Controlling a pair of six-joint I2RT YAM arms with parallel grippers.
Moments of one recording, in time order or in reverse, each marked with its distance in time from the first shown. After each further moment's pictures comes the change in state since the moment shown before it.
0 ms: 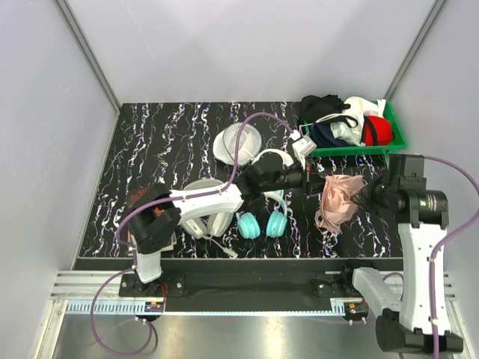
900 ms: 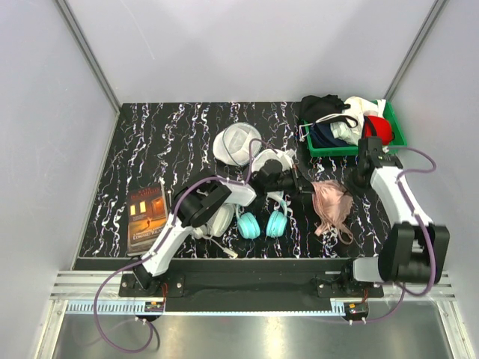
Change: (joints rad) left arm 0.130 0.506 0.077 0.247 0.074 -0.733; right arm 0.000 0.422 -0.270 0.426 0.166 -0.005
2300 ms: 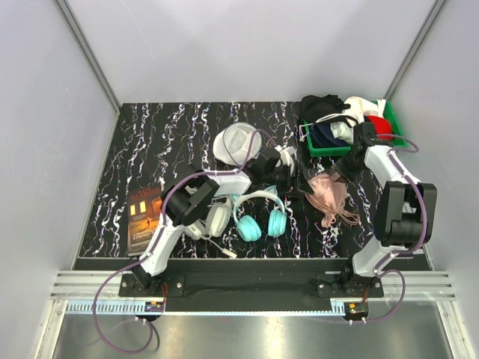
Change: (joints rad) left arm 0.085 -0.088 0.068 -0.501 0.121 0.357; right arm -0.011 0.357 0.199 0.163 -0.162 -0.032
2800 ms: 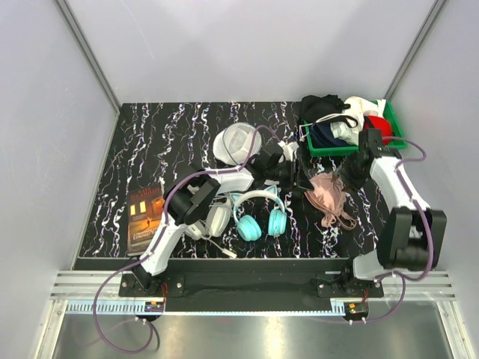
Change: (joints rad) left arm 0.000 0.038 0.099 -0.015 0.011 -0.008; right arm 0.000 -0.158 -0.063 -0.087 -0.005 -0.096
